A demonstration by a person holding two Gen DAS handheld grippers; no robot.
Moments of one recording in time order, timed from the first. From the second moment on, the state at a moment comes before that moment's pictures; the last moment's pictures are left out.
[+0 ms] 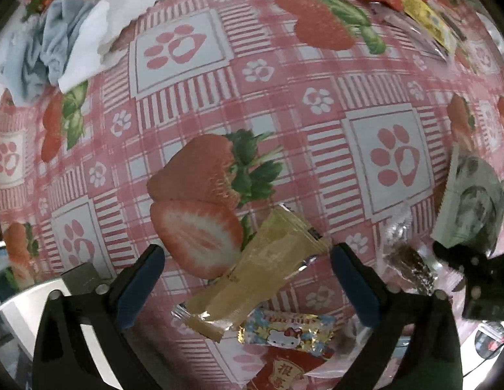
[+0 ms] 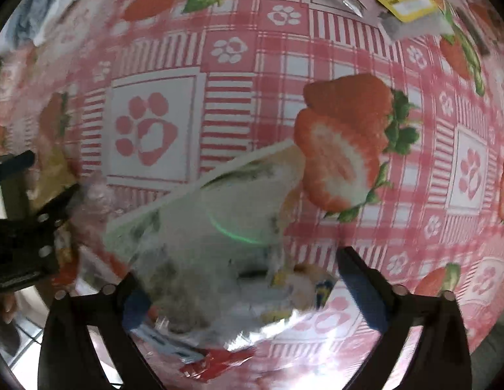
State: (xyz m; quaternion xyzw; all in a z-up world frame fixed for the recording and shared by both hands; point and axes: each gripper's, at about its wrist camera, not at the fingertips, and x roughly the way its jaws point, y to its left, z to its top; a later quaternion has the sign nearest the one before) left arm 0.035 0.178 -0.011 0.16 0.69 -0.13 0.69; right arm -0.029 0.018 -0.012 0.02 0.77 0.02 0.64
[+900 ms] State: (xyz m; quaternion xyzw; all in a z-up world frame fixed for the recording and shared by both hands) left arm -0.077 0.225 0.093 0.01 0.64 -0.10 0.76; right arm -0.152 -0.019 0.099 0.11 0.75 0.11 0.64
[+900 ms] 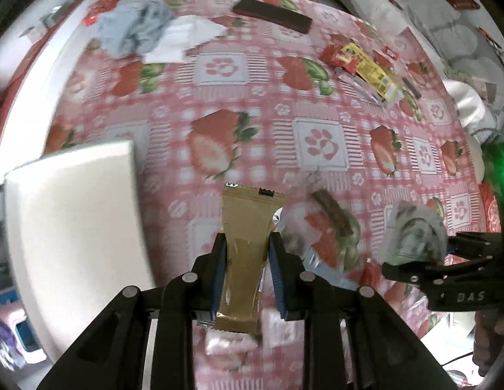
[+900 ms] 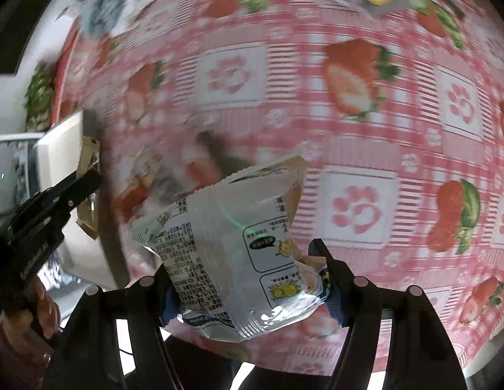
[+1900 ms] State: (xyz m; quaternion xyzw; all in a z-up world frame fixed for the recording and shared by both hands) left arm -0.155 0.383 0.028 -0.02 0.70 0.08 0.71; right arm -0.117 0.232 0.041 0.03 0.79 0.23 0.57
